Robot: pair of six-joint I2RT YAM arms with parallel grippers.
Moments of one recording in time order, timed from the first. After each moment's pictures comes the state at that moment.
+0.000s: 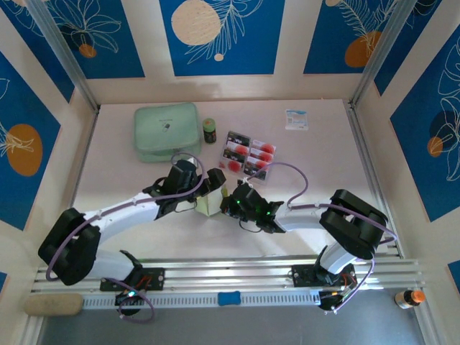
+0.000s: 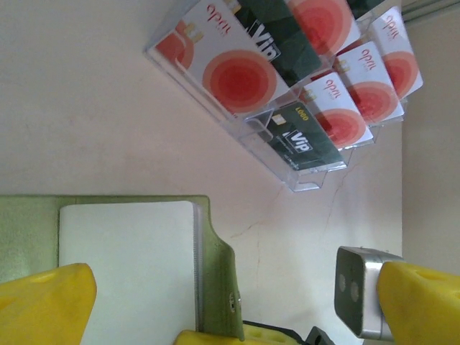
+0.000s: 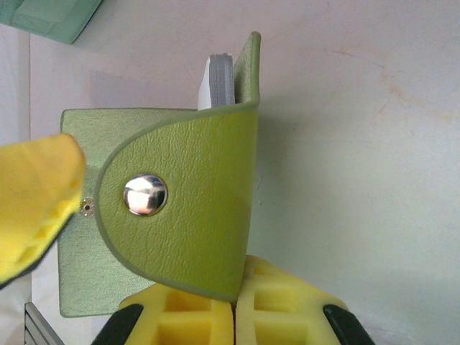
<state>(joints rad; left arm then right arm) -0.68 1.35 0.68 0.02 0.12 -1.05 0.96 1.56 0.60 0.29 0.05 1.16</state>
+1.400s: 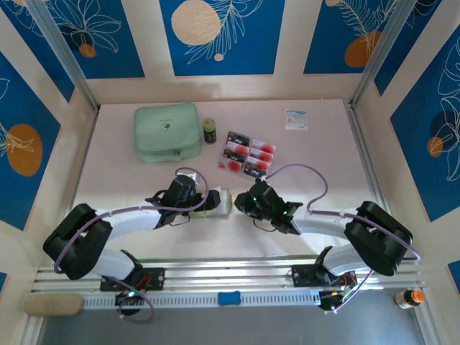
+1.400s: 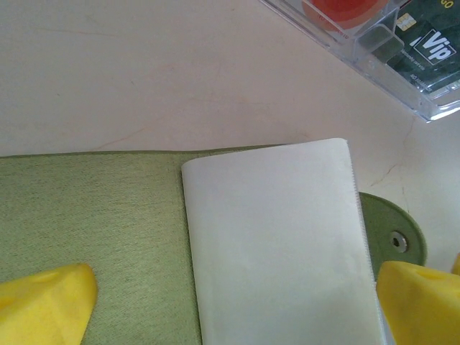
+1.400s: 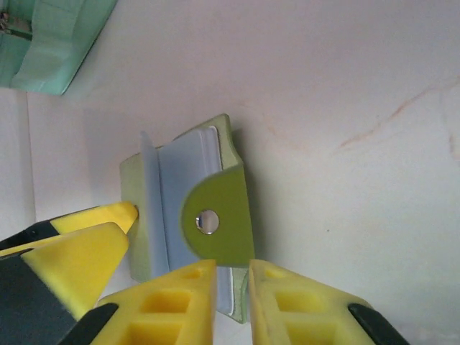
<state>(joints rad) -0.68 1.39 0.52 0.10 0.06 -0.73 0.84 1.36 0.50 0.16 0.04 1.18</state>
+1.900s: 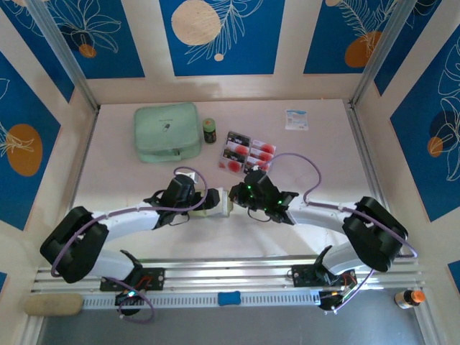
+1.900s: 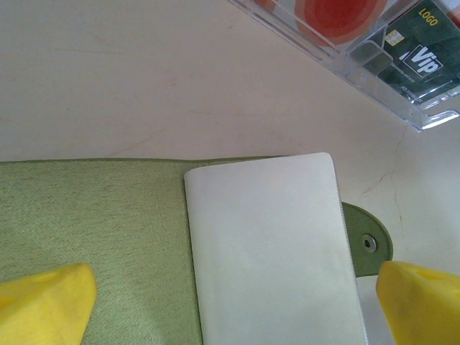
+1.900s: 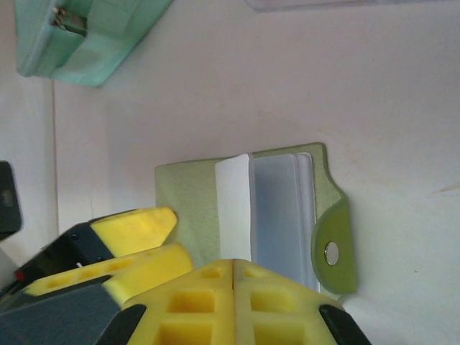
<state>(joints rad) -0.68 1.36 0.52 0.09 0.05 -0.73 0.83 1.43 0.65 0.11 -0.03 1.12</state>
